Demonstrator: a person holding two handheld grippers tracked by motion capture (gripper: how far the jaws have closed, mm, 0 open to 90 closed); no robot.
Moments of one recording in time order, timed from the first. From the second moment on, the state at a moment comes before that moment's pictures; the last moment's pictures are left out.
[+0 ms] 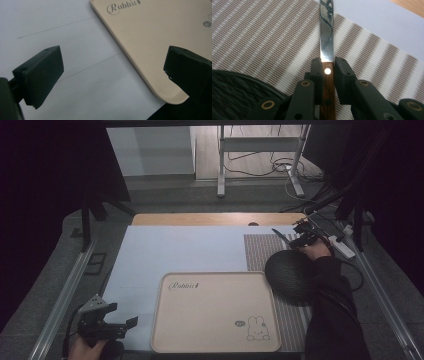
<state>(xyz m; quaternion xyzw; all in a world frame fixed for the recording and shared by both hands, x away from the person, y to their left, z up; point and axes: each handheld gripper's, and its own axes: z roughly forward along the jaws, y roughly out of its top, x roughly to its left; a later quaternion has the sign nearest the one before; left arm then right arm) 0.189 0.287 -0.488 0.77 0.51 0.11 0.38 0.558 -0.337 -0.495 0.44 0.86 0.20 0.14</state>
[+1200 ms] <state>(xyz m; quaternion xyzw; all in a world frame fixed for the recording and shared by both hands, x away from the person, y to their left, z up) 0.189 0.286 -0.487 0.77 0.50 0.11 0.38 0.489 -0.334 -0.462 0.46 0.84 0.23 0.14</state>
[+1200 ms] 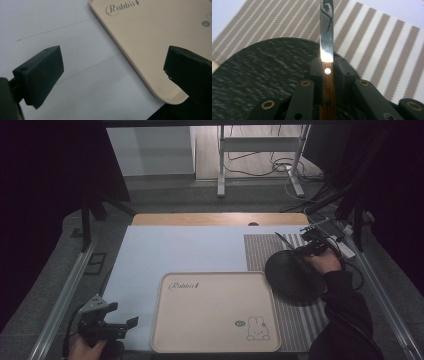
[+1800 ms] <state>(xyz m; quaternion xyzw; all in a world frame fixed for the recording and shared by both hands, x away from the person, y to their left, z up) 0.189 0.287 -0.487 0.77 0.50 0.11 0.39 0.445 -0.297 -0.459 0.43 0.86 0.25 0.11</state>
